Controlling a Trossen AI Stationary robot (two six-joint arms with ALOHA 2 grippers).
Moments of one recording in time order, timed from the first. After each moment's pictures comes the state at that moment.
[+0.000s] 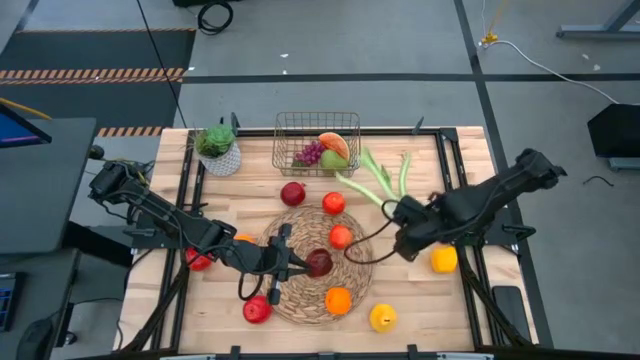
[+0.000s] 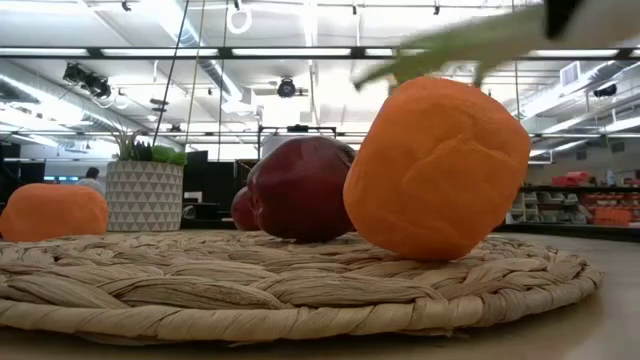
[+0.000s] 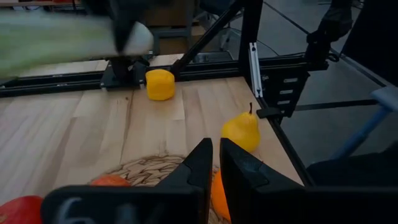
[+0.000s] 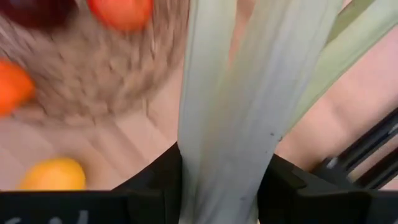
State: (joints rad) left arm -0.50 1.41 1.02 0.07 -0.37 -0.13; right arm 0.46 1.41 1.43 -1.50 0.28 1.15
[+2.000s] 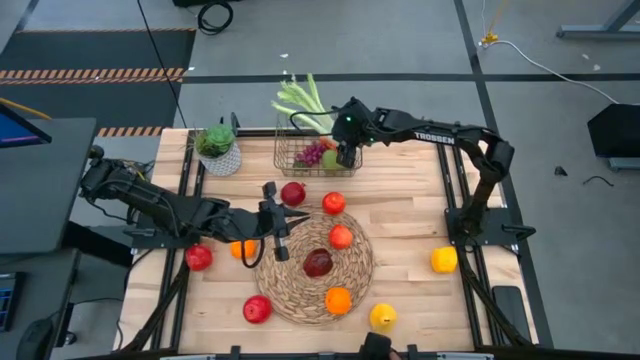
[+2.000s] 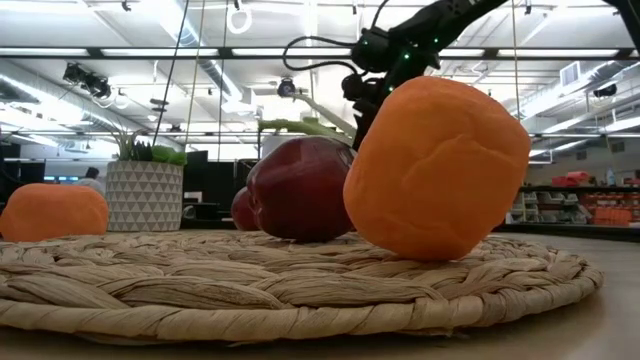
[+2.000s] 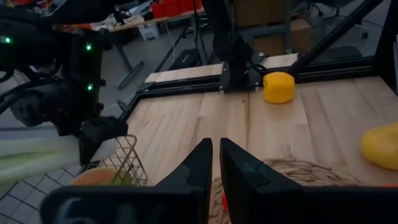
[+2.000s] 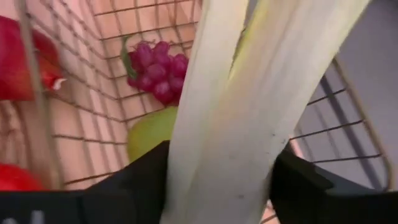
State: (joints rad) left arm -0.35 1.29 1.02 -0.06 -0.63 0.04; right arm -0.50 1.75 1.42 -0.56 0.06 -0.20
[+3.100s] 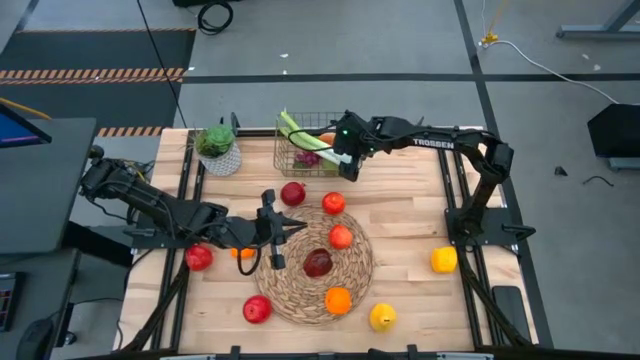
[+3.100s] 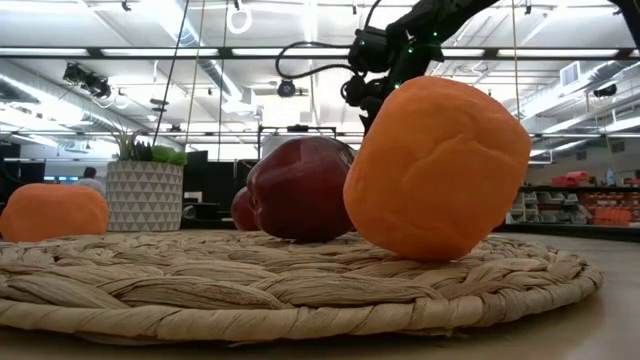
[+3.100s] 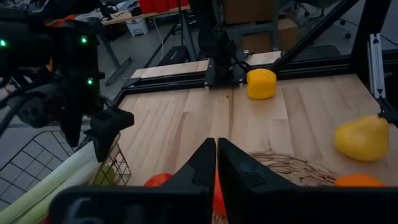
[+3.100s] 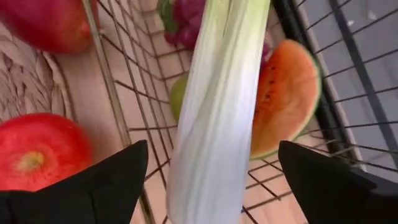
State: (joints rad) left arm -0.40 1.29 1.02 -0.09 -0.63 -0.02; right arm -0.43 1.75 1.41 -0.71 0.05 -0.13
